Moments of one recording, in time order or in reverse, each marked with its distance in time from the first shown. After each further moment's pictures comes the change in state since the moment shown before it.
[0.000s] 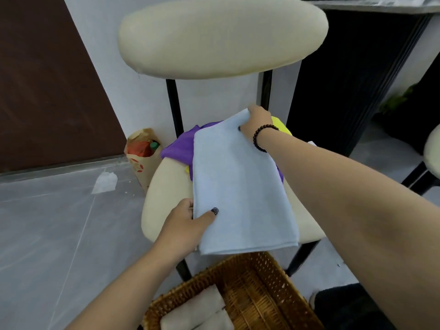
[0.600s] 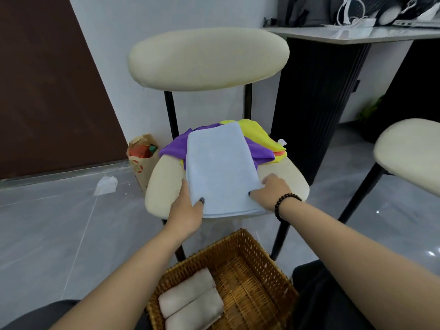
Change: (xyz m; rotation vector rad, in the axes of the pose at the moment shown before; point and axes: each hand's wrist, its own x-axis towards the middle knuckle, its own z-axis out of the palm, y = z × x) left_hand -0.041 -0.009 0.020 0.235 0.071 0.257; right_hand -0.210 0.062 -0.043 -0.016 -0.209 0.289
